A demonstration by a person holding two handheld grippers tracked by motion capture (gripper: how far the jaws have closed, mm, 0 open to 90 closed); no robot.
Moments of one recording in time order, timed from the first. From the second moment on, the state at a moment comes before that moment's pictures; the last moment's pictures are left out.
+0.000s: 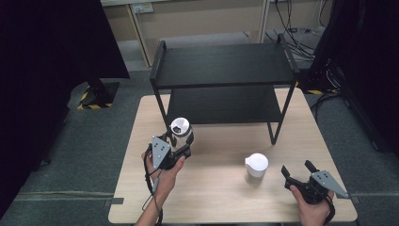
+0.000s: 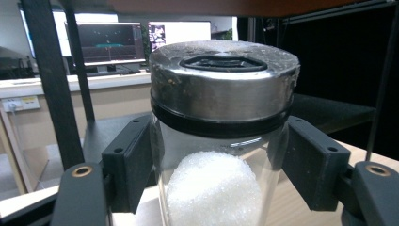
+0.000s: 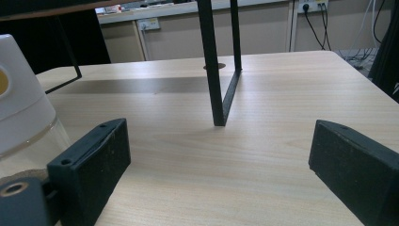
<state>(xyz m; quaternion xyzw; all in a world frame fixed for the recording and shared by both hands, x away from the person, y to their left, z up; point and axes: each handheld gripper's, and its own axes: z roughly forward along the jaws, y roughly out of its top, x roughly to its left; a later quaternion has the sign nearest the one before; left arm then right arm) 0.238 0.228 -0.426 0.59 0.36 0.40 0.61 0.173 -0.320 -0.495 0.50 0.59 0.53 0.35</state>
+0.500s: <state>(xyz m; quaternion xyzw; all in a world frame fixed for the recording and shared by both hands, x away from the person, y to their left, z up) 0.236 0.222 -0.406 0.57 0.36 0.43 0.61 0.173 -0.320 -0.496 0.50 0.59 0.53 0.35</state>
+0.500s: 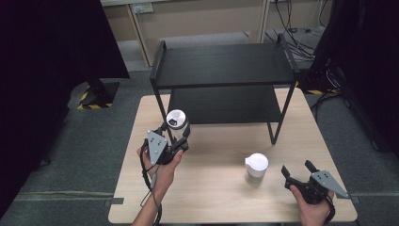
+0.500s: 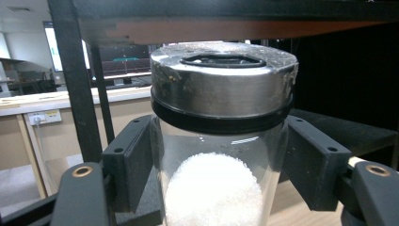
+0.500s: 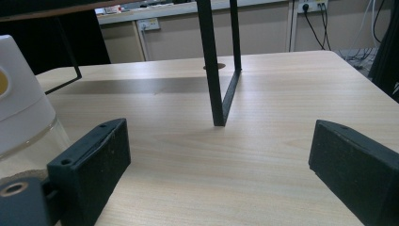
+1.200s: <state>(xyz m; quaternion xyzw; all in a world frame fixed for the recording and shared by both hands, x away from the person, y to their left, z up) 0.240 0.214 -0.373 0.55 0.35 0.46 0.61 0.172 -0.320 -0.496 0.50 0.59 0.53 0.35</state>
